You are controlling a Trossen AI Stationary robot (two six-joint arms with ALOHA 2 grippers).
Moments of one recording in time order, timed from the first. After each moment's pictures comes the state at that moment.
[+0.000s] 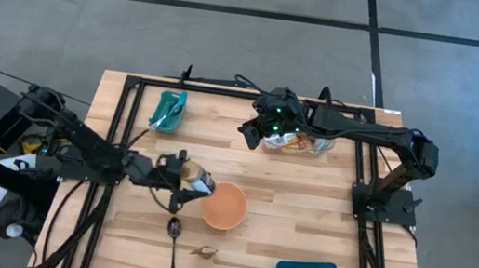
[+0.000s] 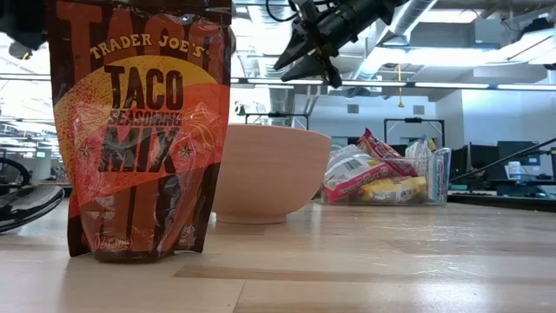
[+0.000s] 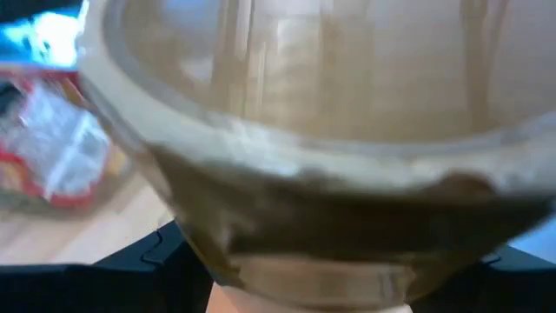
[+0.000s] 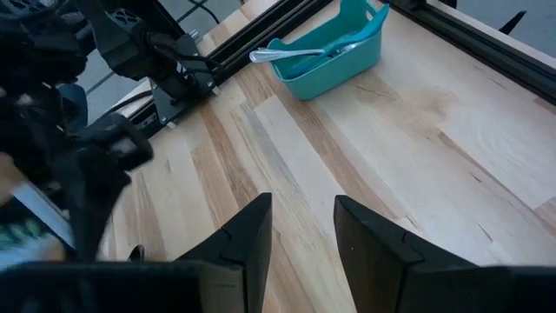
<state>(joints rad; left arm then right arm) -0.37 1.23 0.38 0.79 -0.43 -0.27 -0.26 1.63 1.36 -0.36 -0.11 0.44</state>
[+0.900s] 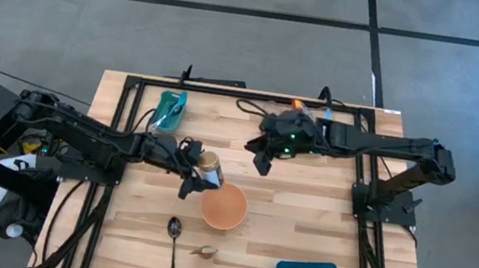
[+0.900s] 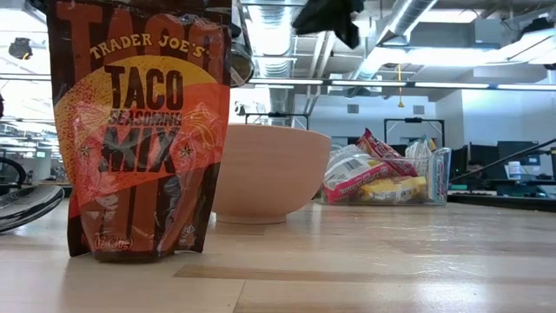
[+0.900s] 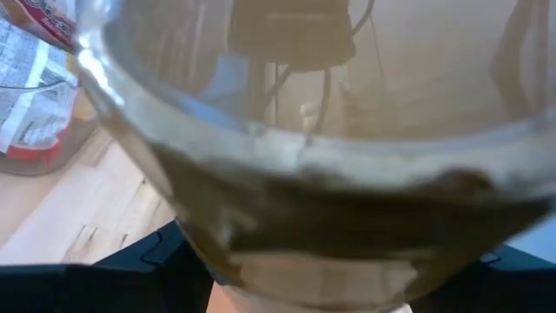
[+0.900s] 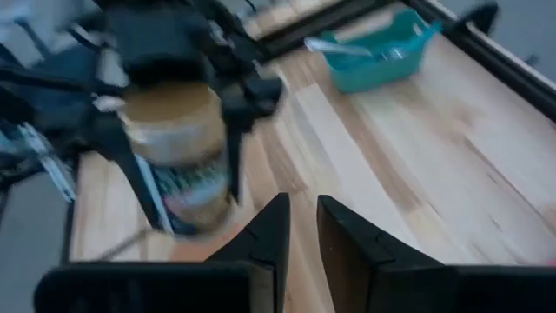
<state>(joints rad) -0.09 1.23 0.54 0.42 0.02 -0.36 -0.05 1.49 1.36 -0.48 0.05 0.38</state>
